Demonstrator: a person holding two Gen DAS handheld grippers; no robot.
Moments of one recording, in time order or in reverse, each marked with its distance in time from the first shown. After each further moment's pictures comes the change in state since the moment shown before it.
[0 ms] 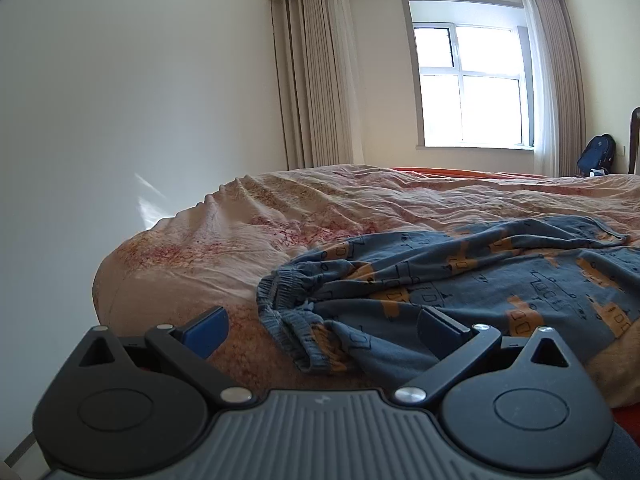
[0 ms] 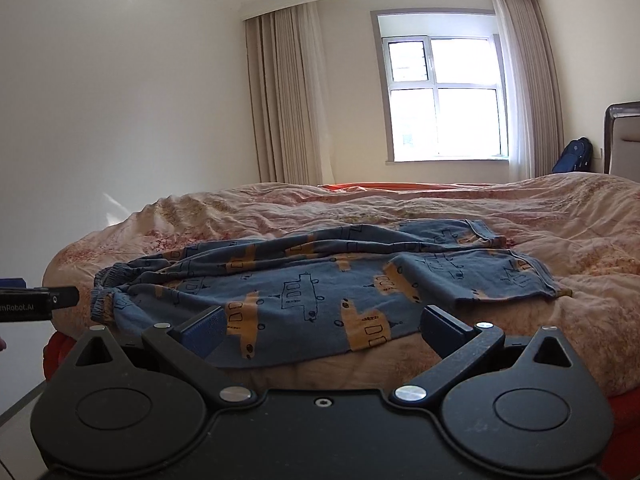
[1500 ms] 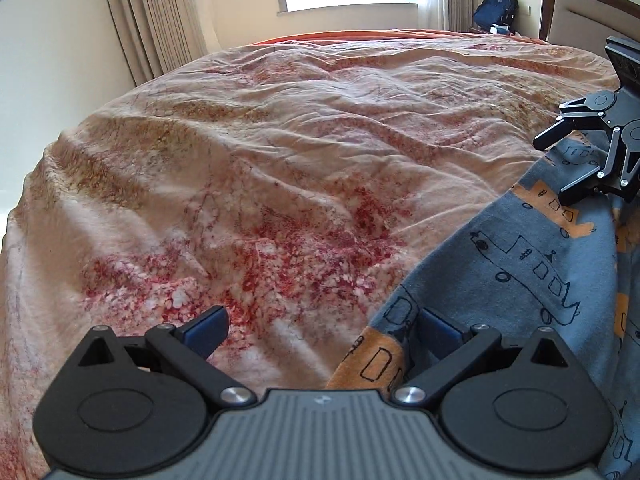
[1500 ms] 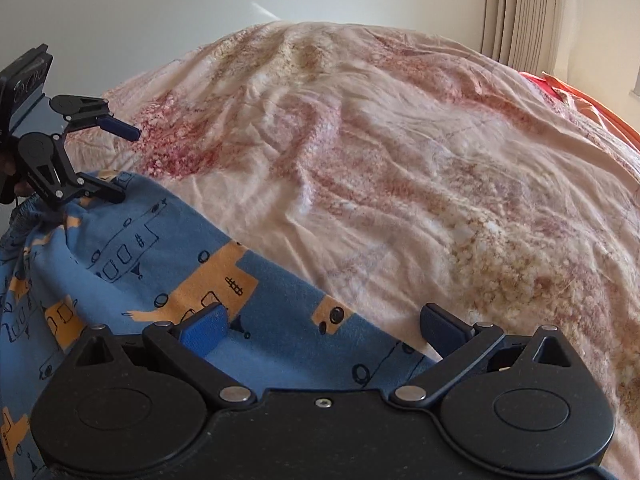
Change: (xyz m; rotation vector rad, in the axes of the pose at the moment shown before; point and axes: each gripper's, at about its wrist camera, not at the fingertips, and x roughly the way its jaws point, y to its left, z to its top) left arm 0.338 0.014 0.096 0.310 0.444 -0.410; right arm 0.455 -0.029 0.132 -0.447 0.574 0.605
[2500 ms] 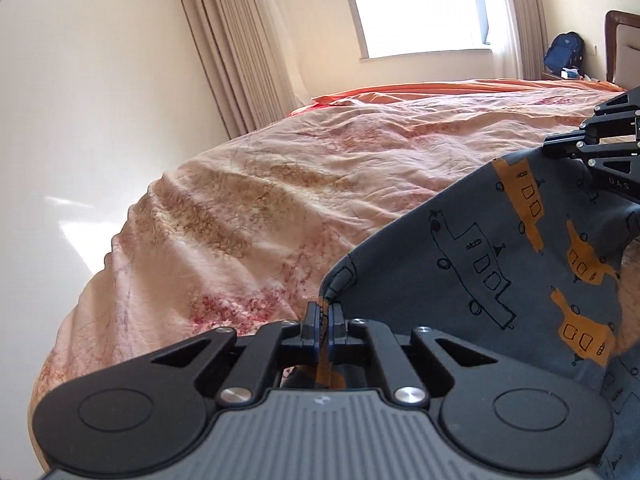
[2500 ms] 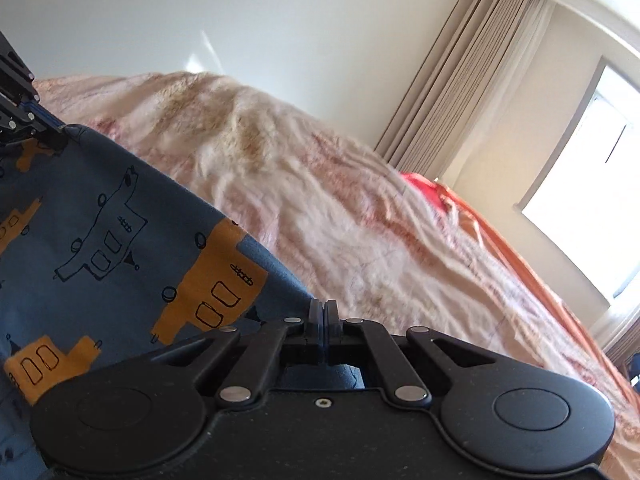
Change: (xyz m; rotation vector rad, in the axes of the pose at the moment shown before) left arm -0.053 -0.009 0.013 -0.098 -0.143 0.278; right arm -0.026 0.087 0.050 -0.224 -0.221 -0.504
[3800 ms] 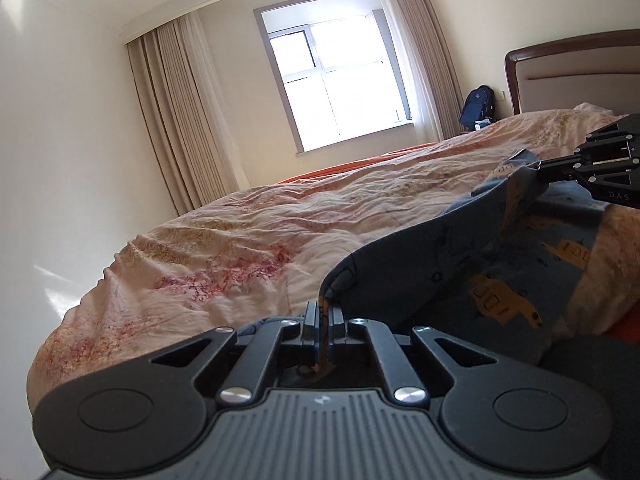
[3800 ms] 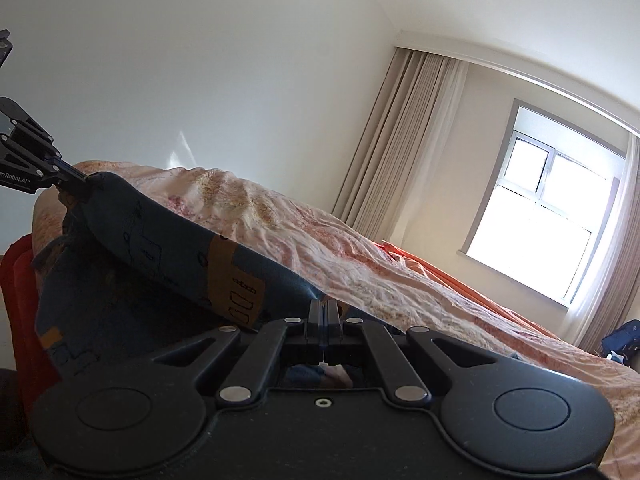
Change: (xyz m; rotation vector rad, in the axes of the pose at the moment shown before) left arm -0.204 -0.103 -0.189 0.148 -0.343 -0.118; right arm -0.272 0.093 -0.141 0.143 -0.258 -0.141
